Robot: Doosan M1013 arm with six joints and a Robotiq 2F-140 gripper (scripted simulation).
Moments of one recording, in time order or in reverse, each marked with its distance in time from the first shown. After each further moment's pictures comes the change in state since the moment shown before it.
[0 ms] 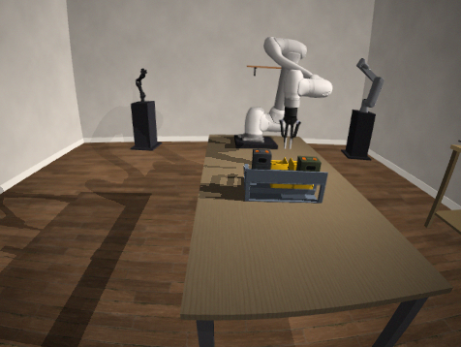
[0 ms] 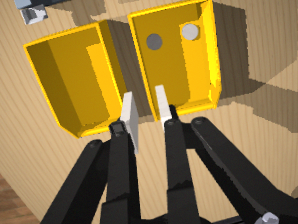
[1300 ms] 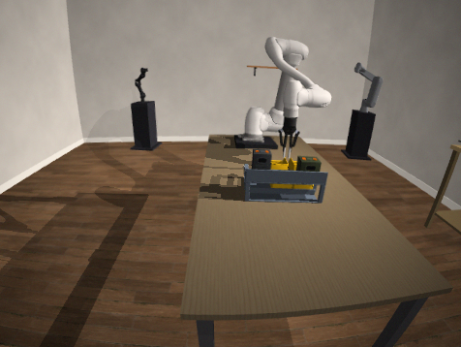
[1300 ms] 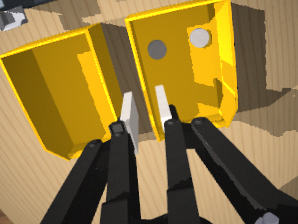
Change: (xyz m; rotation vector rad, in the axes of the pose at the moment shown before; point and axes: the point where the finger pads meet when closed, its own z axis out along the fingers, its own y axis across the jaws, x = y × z) arm 0.000 0.000 0.059 0.000 0.000 0.000
